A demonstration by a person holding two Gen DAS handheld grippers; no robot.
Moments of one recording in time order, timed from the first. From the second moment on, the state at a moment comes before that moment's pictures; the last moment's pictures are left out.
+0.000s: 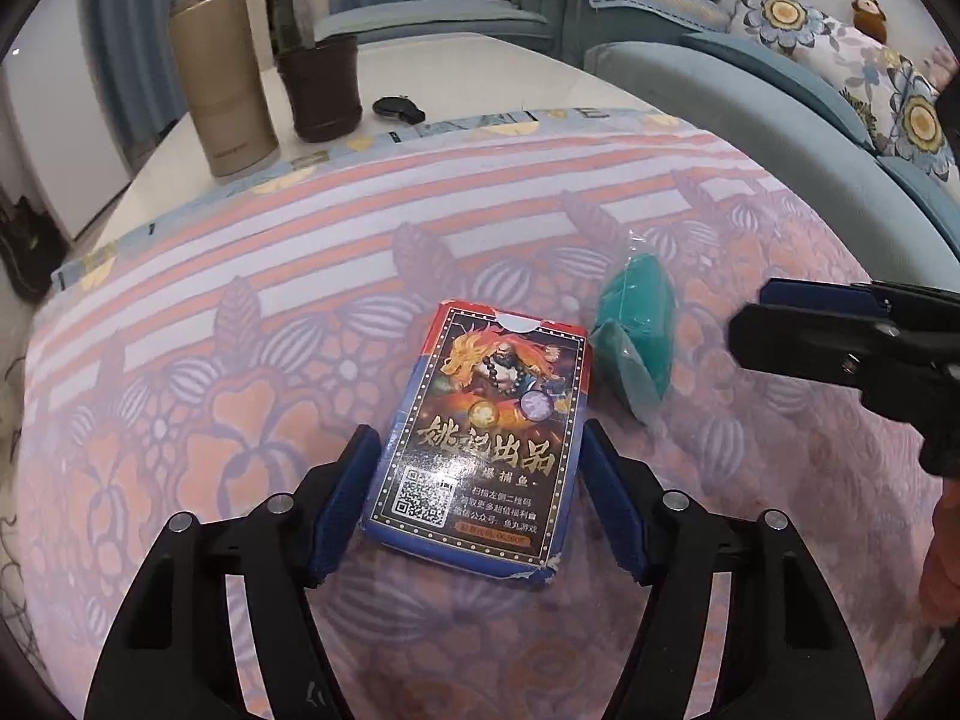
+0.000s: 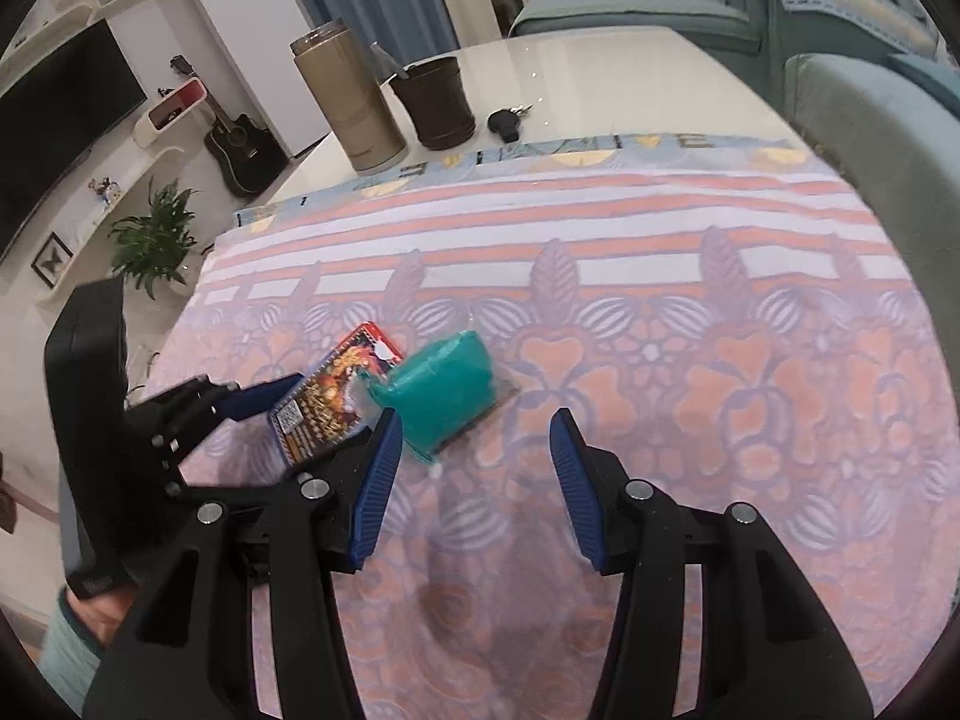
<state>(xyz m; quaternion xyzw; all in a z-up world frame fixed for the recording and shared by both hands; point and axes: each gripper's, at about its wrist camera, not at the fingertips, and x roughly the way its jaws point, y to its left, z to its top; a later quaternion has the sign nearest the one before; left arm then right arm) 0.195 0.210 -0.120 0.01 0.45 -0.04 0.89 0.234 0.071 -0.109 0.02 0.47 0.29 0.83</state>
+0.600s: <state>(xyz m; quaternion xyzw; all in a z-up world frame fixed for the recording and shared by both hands) 0.136 0.272 -0.112 -0.14 0.40 0.08 0.90 0.263 0.133 -0.141 0.03 0.53 0.29 0.80</state>
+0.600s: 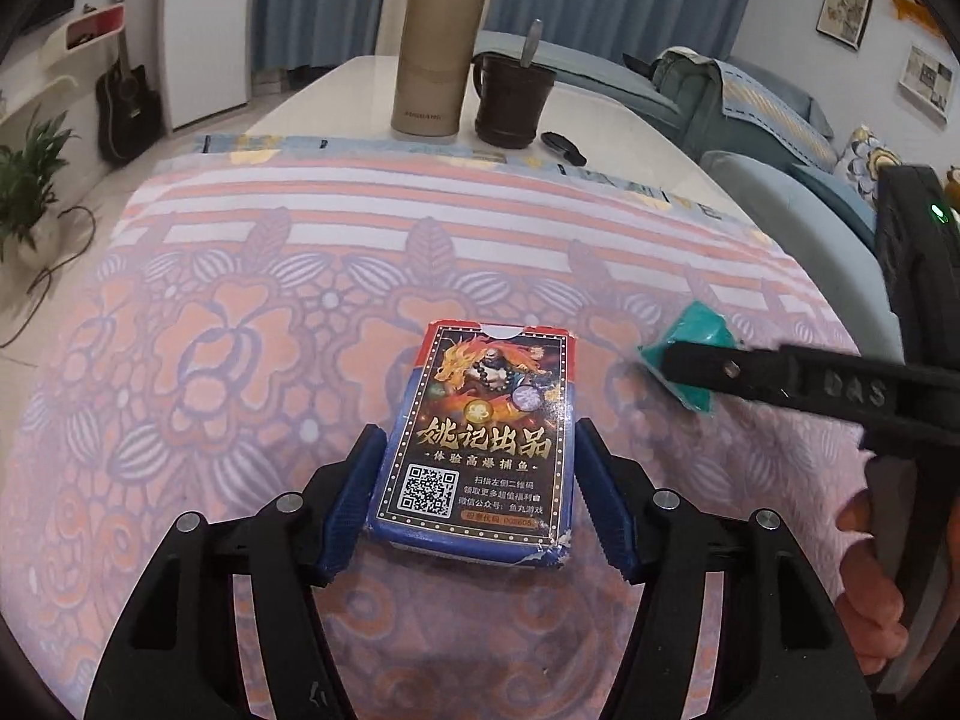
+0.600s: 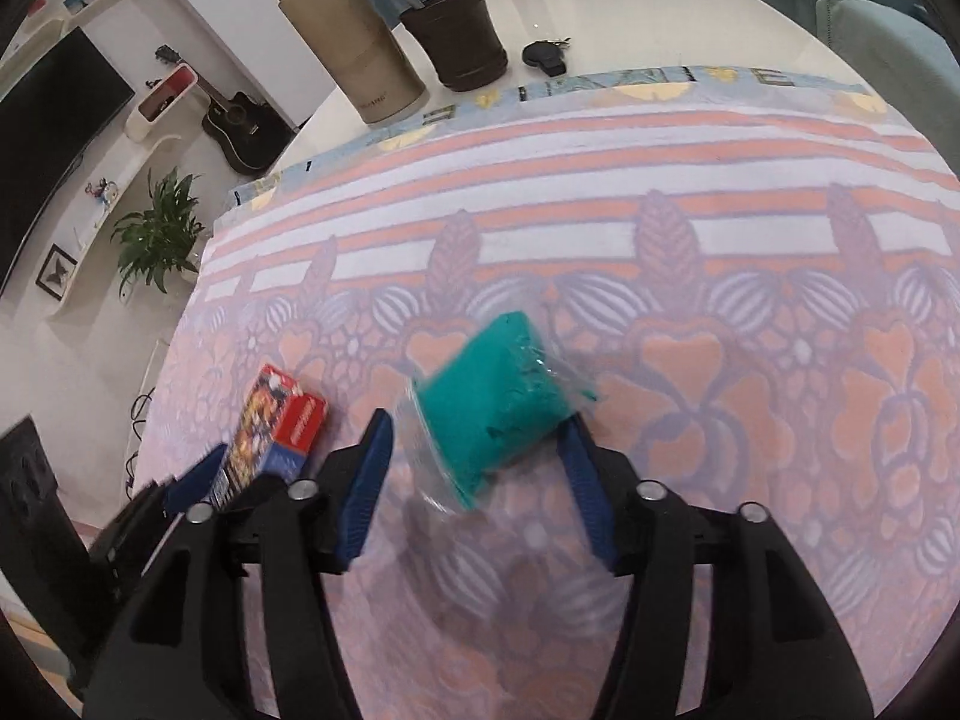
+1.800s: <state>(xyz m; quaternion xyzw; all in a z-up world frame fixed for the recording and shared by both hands) 0.102 0.012 0.008 -0.08 0.32 -0.19 0.93 0.141 -0.188 -0.004 0.08 0.38 0.09 0.92</state>
